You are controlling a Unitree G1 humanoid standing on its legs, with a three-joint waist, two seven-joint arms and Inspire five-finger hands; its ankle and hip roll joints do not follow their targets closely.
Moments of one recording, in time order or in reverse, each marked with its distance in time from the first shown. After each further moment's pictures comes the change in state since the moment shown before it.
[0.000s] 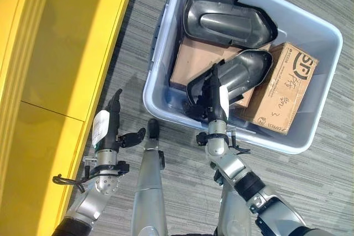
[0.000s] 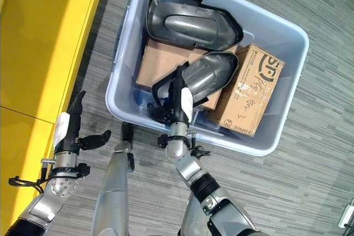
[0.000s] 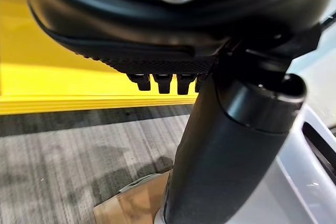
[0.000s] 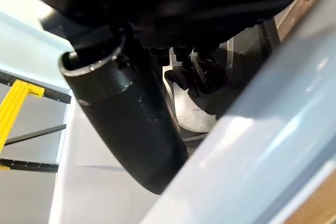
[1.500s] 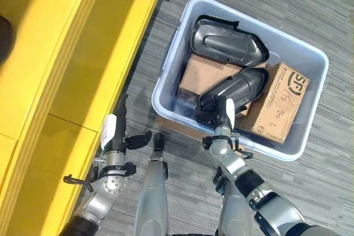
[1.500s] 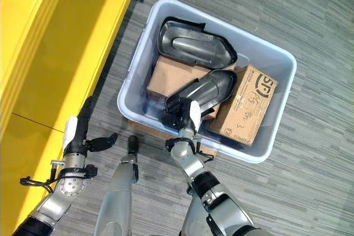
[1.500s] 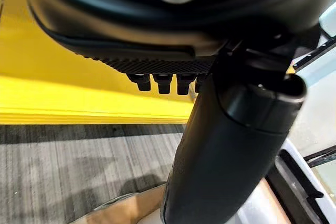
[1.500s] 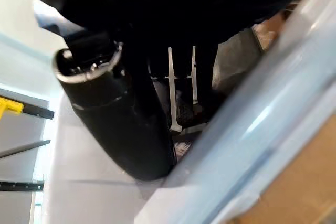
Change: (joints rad) left arm -0.038 -0.038 -0.070 0.045 -0.040 0.014 0.000; right arm 0.046 -0.037 -0.034 0.151 0.107 0.046 0.044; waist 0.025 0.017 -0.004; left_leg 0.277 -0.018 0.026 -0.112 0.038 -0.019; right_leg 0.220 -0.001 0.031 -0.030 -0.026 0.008
